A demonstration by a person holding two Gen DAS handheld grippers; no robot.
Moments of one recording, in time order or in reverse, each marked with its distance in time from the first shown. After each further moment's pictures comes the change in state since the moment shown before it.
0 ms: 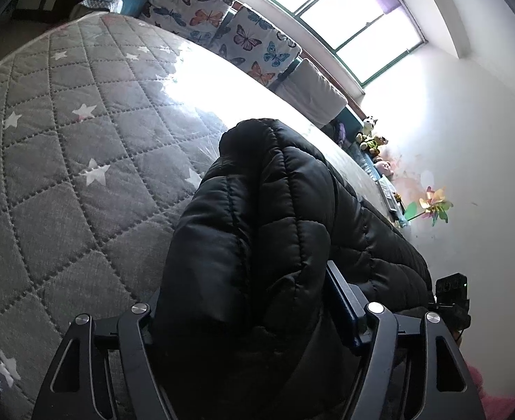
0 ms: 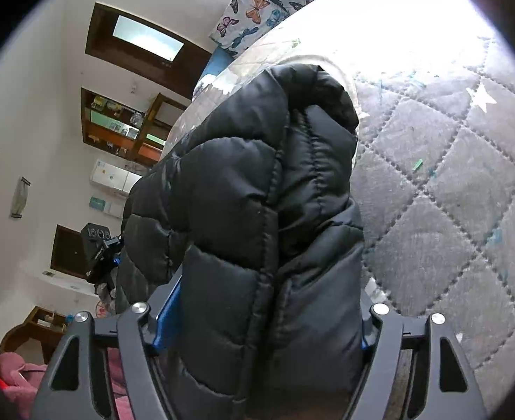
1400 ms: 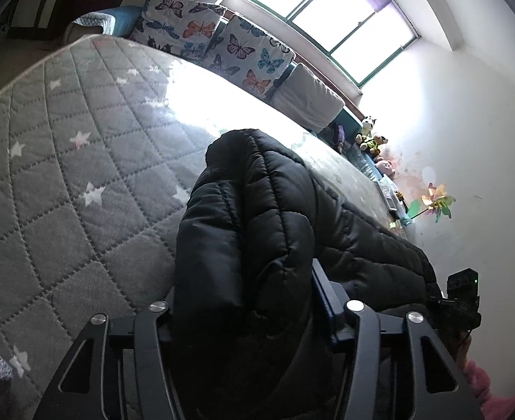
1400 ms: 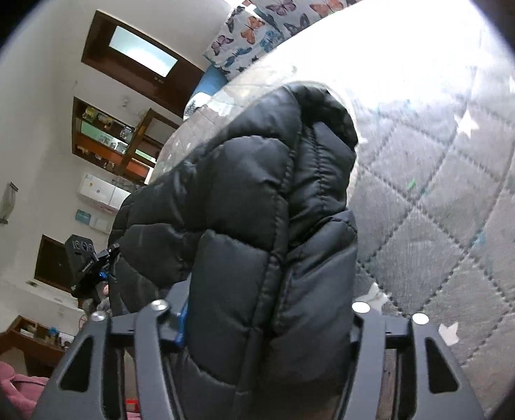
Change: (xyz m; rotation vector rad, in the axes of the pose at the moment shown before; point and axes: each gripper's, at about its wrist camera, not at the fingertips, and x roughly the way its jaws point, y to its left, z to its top) left arm -0.026 -0.024 0.012 0.039 -0.019 0.016; right arm -0.016 0.029 -0.014 -0.029 -0.107 -0.073
